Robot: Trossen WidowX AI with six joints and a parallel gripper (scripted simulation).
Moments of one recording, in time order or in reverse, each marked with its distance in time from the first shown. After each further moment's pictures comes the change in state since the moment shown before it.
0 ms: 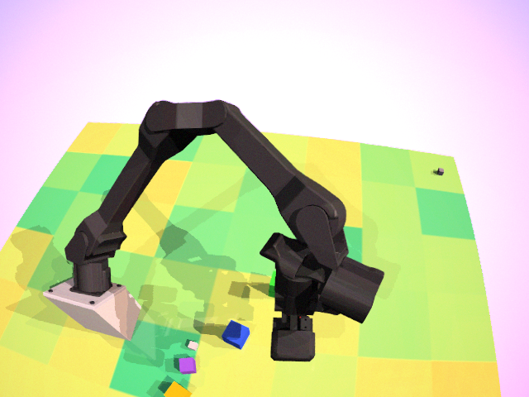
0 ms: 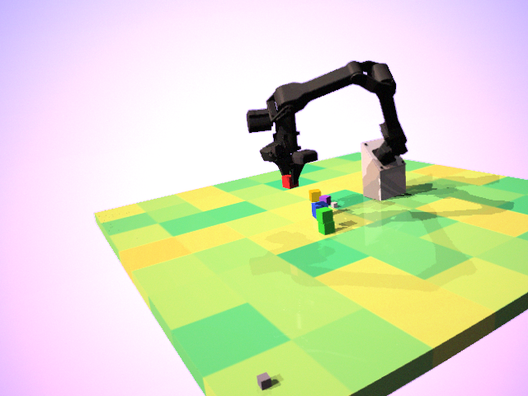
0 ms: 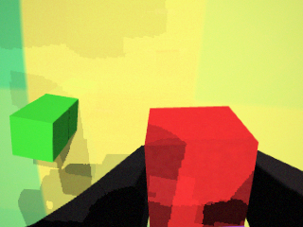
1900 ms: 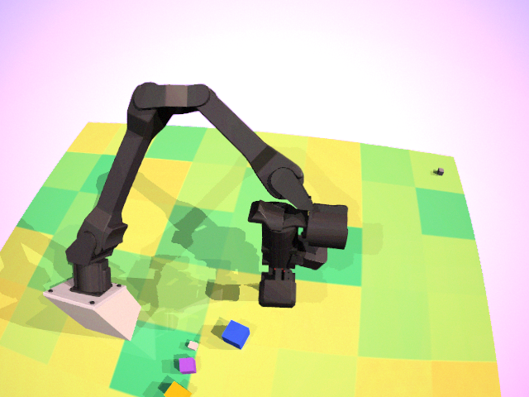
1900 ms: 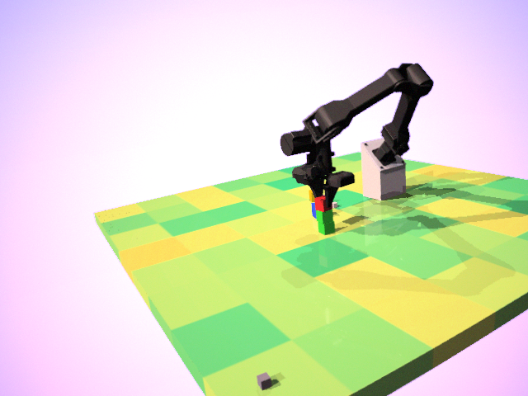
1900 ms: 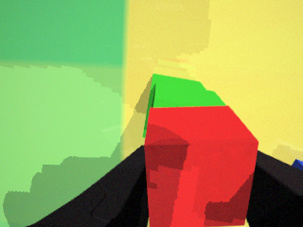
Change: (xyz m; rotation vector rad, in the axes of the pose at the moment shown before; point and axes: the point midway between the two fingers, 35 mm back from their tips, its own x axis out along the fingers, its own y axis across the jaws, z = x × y) arm 0.051 0.107 -0.024 0.001 -0.003 0.016
